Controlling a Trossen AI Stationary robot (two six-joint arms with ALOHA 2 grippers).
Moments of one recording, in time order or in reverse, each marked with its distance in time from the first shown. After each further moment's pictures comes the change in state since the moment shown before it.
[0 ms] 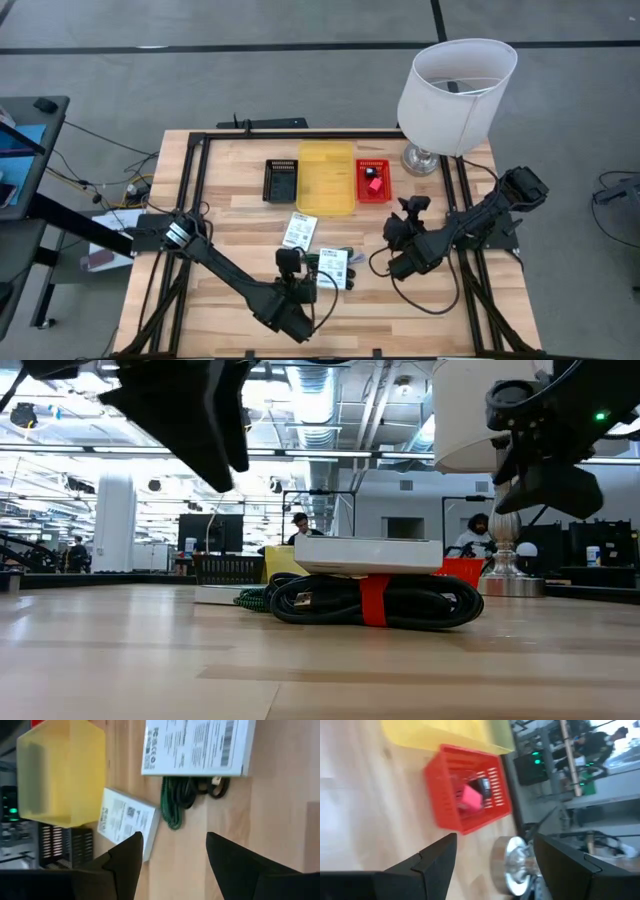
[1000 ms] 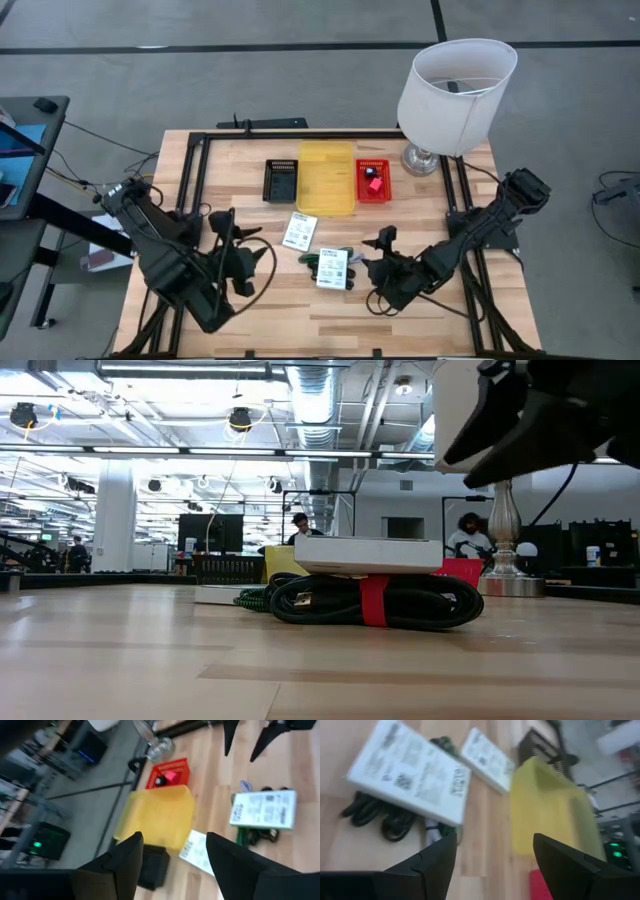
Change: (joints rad) left arm -0.177 -0.514 -0.016 -0.283 -0.374 -0.178; right arm 0.132 0.006 0.030 0.766 -0.156 -0.652
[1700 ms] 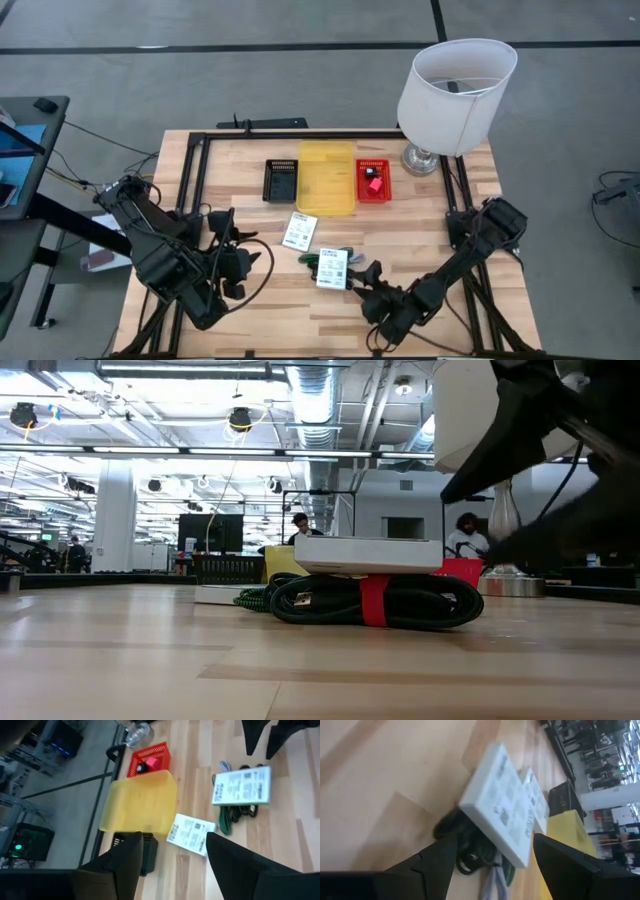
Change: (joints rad) left arm -0.006 -0.030 0.000 0.000 0.130 0.078; right arm 0.132 0.323 0.064 0.295 0.088 -0.258
